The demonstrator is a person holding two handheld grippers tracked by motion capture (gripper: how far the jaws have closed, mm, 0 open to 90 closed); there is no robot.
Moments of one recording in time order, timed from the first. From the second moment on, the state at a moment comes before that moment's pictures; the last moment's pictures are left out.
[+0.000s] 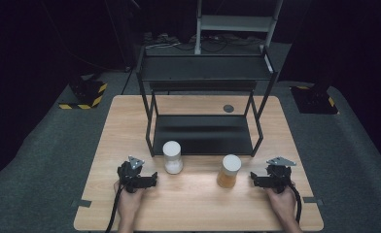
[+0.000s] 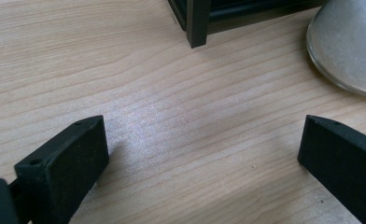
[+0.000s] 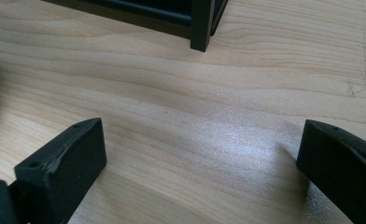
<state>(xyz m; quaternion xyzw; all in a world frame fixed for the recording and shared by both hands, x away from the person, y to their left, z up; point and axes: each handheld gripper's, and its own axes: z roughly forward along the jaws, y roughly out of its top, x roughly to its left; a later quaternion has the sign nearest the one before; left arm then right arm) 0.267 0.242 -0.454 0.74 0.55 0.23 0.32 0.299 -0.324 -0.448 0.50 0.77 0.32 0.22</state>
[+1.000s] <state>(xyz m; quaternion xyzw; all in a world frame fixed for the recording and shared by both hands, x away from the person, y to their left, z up) 0.270 0.242 -0.447 0.75 0.55 0.22 0.30 0.299 -0.325 -0.448 0.50 0.77 0.32 0.22</state>
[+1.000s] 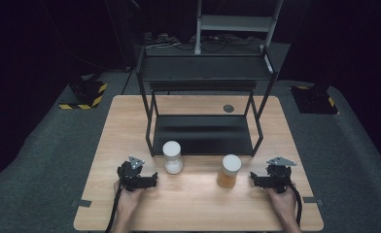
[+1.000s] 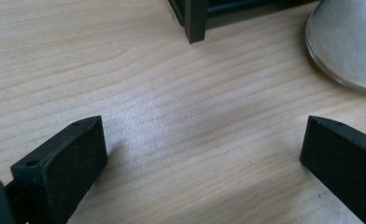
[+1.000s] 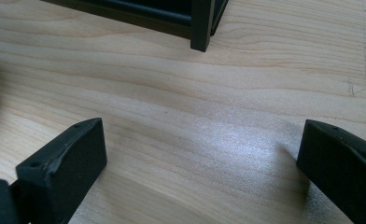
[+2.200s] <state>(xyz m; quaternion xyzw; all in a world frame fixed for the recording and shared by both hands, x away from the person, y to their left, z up) 0.299 0.209 -0.394 0.84 0.46 0.15 0.25 0.299 -0.324 -0.448 0.50 0.77 0.32 0.22</state>
